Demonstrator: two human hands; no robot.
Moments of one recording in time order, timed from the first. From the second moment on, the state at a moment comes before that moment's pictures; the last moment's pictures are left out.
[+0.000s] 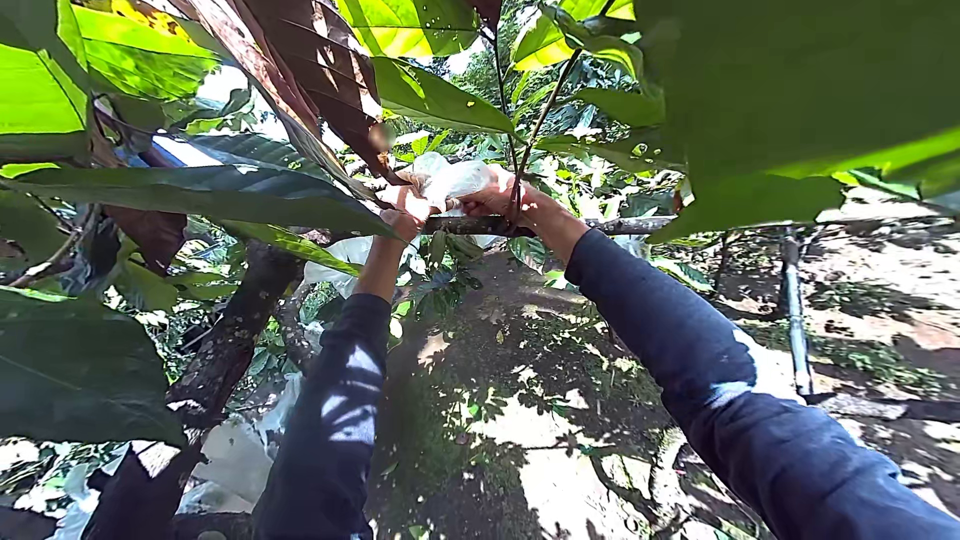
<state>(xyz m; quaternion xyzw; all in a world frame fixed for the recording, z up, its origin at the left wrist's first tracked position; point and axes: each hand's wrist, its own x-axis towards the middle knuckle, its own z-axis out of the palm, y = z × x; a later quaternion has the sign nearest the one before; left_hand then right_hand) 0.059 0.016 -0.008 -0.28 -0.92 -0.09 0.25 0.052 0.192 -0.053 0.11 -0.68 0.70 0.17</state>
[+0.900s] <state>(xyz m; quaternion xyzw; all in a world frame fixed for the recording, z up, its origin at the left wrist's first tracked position) 0.003 0.026 -0.006 -0.28 -0.89 -0.27 0.23 0.054 0.200 -0.063 0.21 -0.69 0.66 0.20</state>
